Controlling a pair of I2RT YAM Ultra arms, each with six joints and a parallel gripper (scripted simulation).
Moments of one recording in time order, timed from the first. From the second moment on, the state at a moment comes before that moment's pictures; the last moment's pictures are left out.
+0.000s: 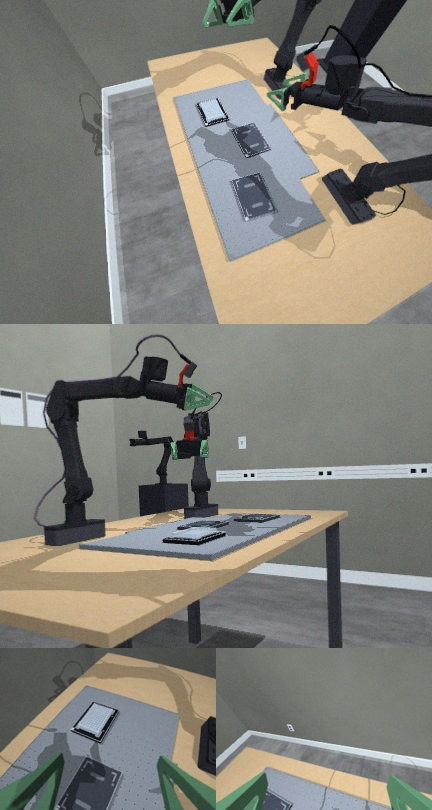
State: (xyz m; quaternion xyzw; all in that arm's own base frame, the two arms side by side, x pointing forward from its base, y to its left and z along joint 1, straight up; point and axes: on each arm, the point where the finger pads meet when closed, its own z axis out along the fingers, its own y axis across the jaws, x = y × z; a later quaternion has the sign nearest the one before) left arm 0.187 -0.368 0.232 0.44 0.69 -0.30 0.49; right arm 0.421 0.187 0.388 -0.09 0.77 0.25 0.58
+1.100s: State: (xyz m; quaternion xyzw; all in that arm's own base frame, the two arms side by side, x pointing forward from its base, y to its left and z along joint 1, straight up) left arm 0.187 -0.368 0.232 0.44 0.69 -0.30 0.49; right arm 0.374 0.078 0.084 -0.08 0.97 0.03 0.23
